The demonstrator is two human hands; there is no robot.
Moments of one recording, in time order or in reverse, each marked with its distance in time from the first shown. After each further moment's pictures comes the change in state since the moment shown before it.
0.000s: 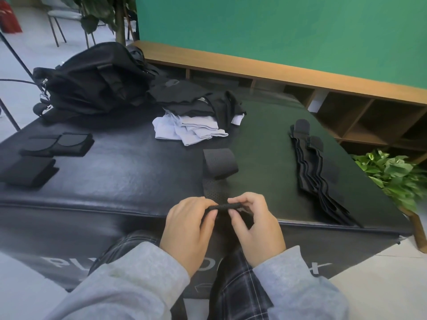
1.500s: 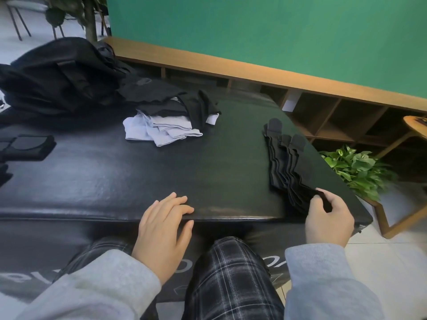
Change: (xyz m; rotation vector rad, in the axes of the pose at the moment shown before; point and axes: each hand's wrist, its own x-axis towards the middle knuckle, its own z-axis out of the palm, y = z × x) left_hand -0.005 -0.010 0.015 0.144 -0.105 0.050; right_hand 0.012 0.052 -0.112 -0.021 0.738 0.572
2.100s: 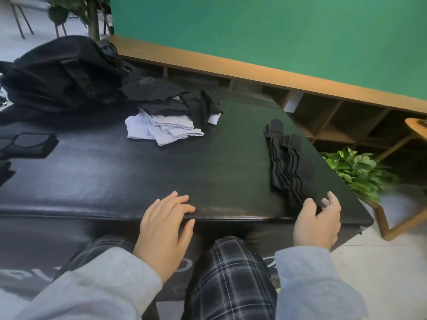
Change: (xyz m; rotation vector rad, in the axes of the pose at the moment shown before) left_hand 0.000 0.002 -0.001 0.000 0.010 0.000; right_hand -0.005 0.018 0.018 -0.083 0.012 -0.012
